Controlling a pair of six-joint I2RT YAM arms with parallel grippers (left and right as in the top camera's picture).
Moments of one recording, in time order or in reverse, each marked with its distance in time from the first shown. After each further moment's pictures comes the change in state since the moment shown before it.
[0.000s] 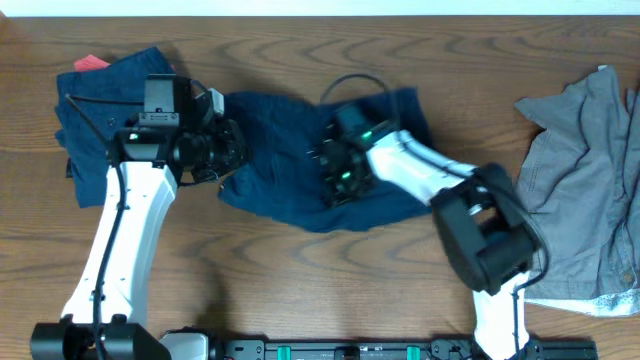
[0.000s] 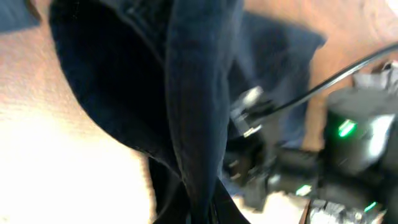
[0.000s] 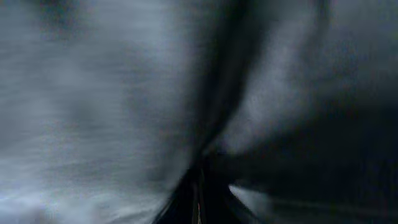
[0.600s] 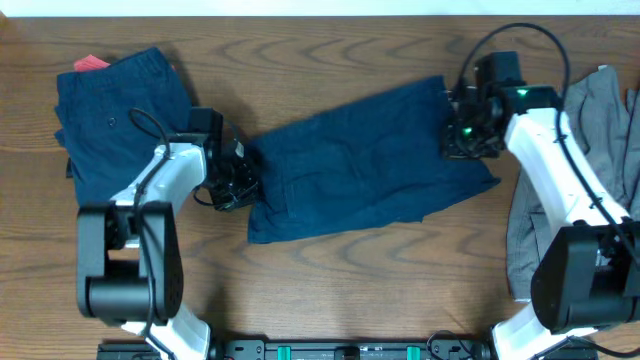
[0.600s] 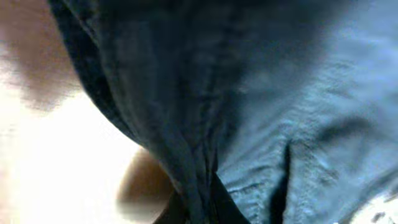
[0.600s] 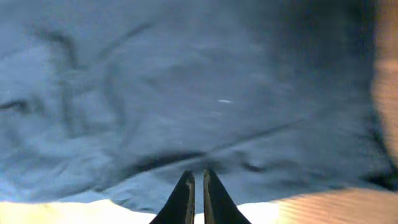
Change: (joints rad) left arm -0.015 0.335 -0.143 0.066 0.000 -0.009; right arm -0.509 -0.351 -0.001 -0.327 0.214 -0.029
